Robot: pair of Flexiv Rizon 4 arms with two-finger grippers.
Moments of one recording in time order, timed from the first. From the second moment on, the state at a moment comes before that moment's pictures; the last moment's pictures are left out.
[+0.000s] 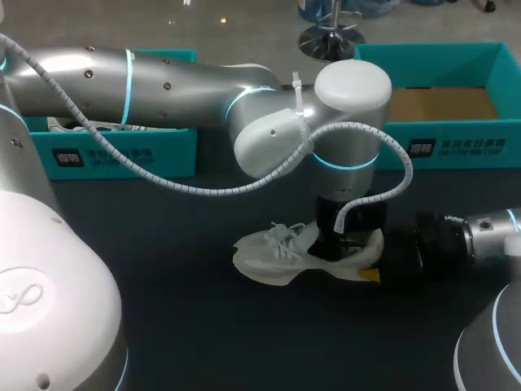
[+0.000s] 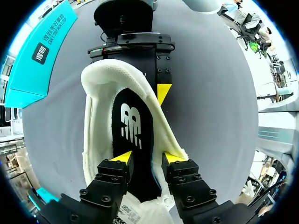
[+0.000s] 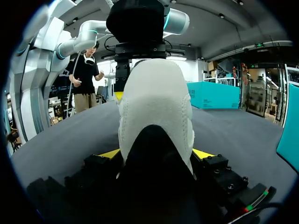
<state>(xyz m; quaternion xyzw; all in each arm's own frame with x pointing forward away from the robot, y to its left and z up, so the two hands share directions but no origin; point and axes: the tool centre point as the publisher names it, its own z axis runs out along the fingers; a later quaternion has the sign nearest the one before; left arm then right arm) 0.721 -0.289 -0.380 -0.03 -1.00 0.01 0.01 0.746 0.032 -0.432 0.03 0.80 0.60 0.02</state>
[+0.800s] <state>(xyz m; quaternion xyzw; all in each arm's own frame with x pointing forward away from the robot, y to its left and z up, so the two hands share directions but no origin) 0.725 -0.291 -0.409 -0.05 -1.00 0.00 -0.05 0.746 0.032 -0.432 0.03 0.80 0.60 0.02</state>
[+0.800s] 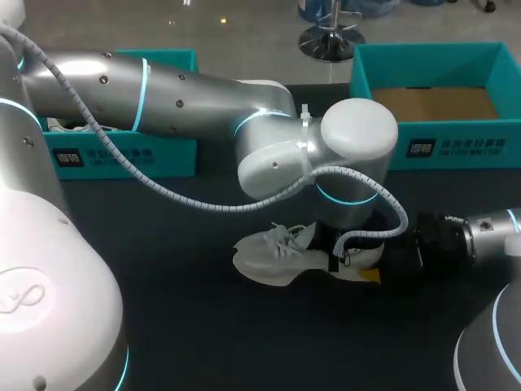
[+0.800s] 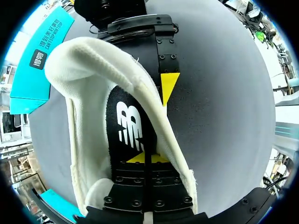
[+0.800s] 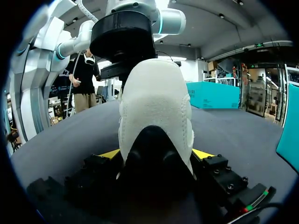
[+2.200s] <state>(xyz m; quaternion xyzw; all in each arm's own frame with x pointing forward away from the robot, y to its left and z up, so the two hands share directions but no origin) 0.714 -0.273 -0.318 -0.03 -0.99 0.09 -0.11 0.746 0.032 -0.432 0.03 0.80 0.60 0.02</state>
